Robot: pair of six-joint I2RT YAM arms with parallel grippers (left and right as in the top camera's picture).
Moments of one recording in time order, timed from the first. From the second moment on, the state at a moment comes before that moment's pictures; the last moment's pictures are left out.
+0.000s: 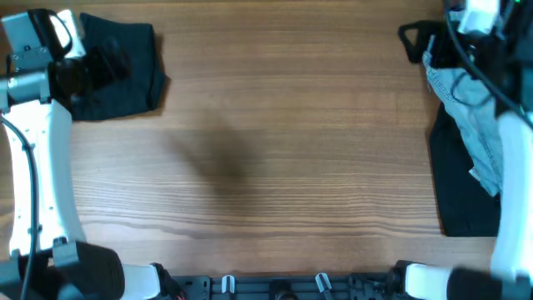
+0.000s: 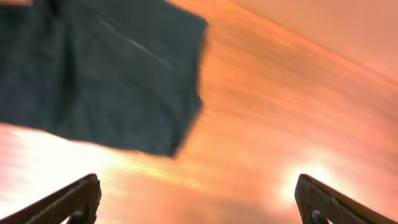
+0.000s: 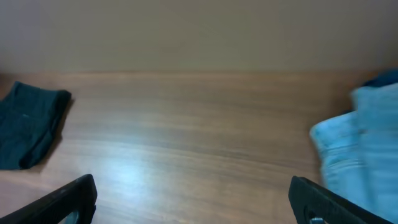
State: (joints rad) left arm 0.25 1.59 1.57 -0.90 0.20 -0.19; right arm -0.17 1.47 1.66 -0.85 -0.42 -0.05
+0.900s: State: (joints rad) left arm -0.14 1.47 1.57 -0.96 0.26 -0.29; right arm -0.17 1.11 1.67 -1.06 -0.28 -0.06
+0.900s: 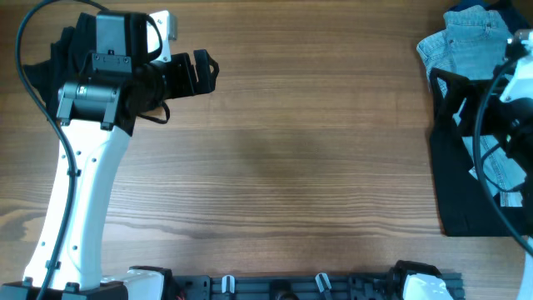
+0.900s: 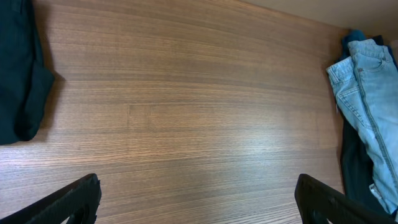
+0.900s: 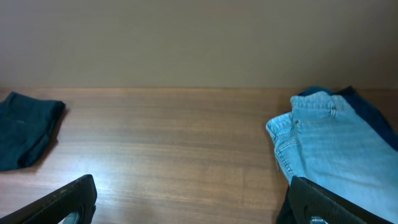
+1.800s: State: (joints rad) left arm -0.14 1.47 1.57 -0.96 0.25 -0.30; right arm -0.11 0.43 0.59 -0.12 -0.26 -0.01
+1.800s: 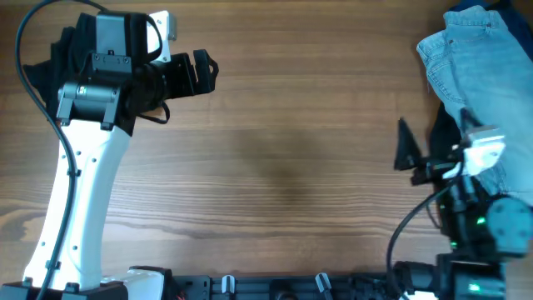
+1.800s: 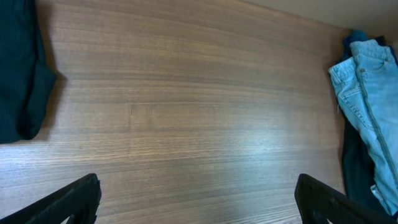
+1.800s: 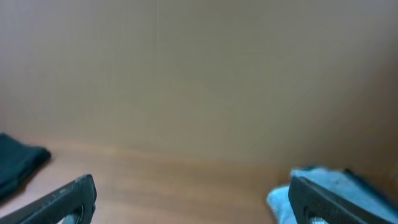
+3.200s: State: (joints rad) left arm -0.14 1.47 1.57 -0.96 0.25 -0.30; right arm 0.00 0.02 0.01 0.01 -0.17 0.07
